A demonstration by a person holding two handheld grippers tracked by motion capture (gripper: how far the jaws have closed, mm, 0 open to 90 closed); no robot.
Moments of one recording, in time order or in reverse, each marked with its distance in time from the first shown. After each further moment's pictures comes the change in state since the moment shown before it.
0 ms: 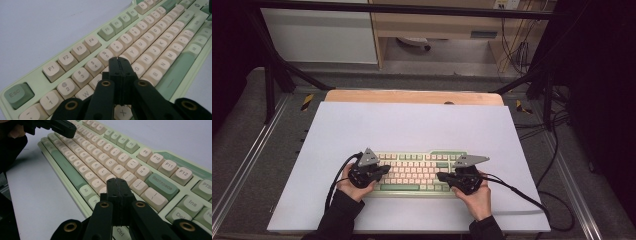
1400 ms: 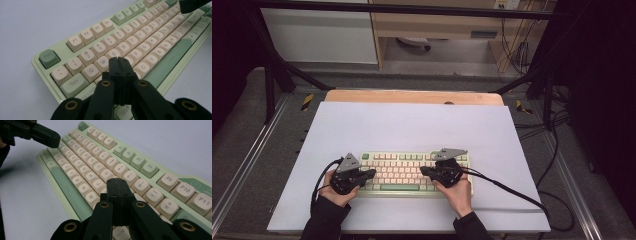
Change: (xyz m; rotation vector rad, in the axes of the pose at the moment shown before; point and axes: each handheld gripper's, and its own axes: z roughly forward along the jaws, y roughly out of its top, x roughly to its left) left arm 0.014 -0.026 -0.033 -0.028 0.007 -0.051; right arm 0.018 0.030 0.045 0.008 -0.007 -0.003
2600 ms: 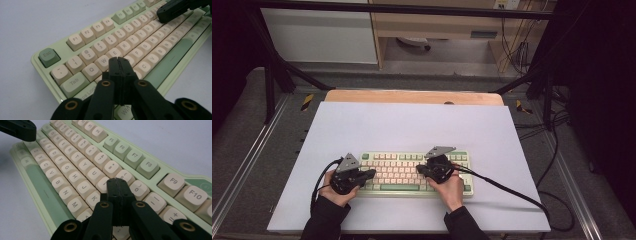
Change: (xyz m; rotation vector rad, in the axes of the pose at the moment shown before) left arm 0.001 -0.001 0.002 0.002 -0.004 -0.005; right arm -0.005 0.002 0.028 0.066 -0.048 0.007
